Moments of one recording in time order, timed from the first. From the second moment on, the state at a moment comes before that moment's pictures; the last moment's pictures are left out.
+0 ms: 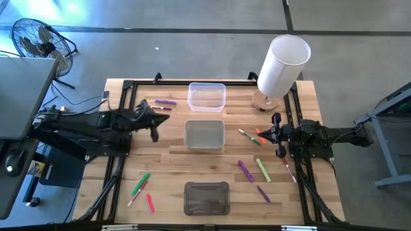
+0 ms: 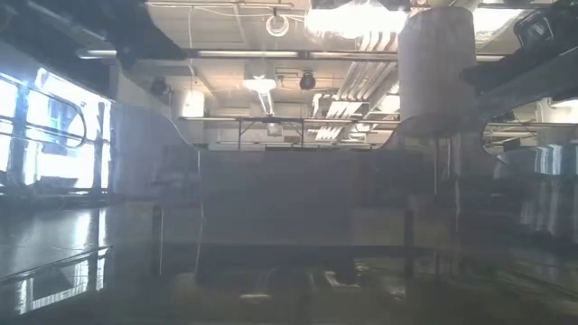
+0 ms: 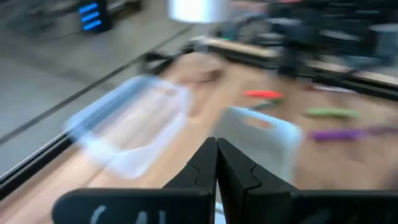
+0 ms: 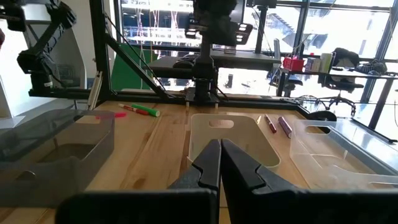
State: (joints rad) left arm -0.07 0.66 0.59 -0.26 -0.51 -0.27; right arm 0.03 0.02 0.01 0.03 0.02 -0.04
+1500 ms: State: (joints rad) left arm 0.86 1.64 1.11 -0.86 0.02 0.39; right arm 0.03 0.02 0.01 0.03 0.02 -0.04
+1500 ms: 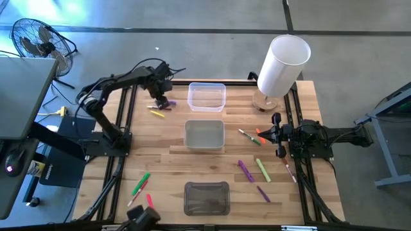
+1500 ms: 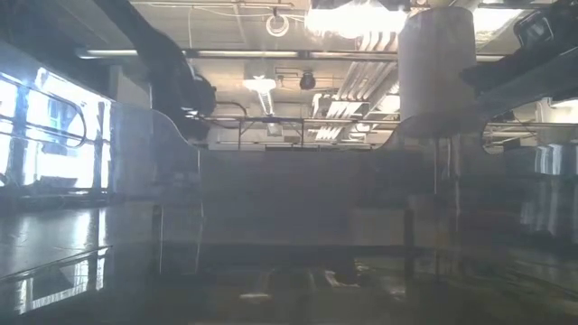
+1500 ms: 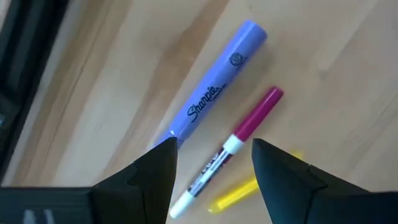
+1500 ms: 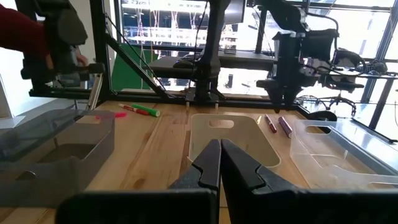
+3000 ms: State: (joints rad) left arm 0.81 1.81 1.12 -0.79 -0.14 0.51; right arm 0.03 0.02 0.01 0.03 0.02 -0.04
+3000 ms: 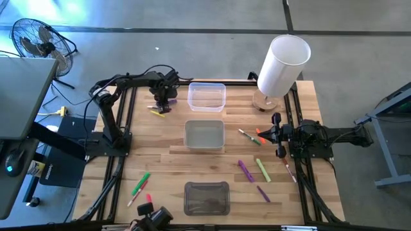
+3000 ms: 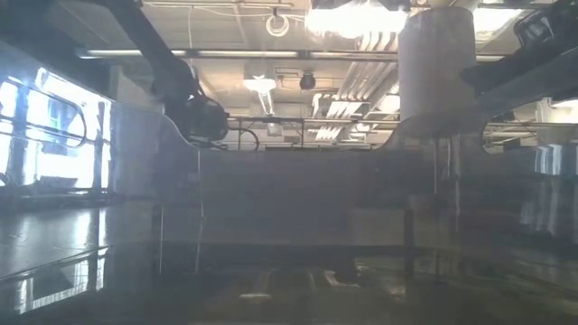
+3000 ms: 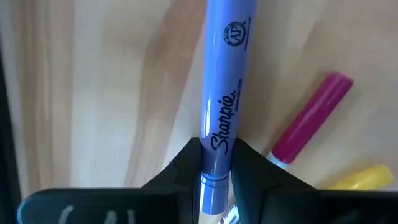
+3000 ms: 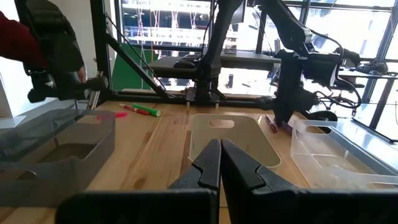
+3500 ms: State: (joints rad) left arm 0.73 1.65 1.33 -1.00 -0.09 0.29; right arm 0.03 0.02 0.01 0.03 0.02 -0.04
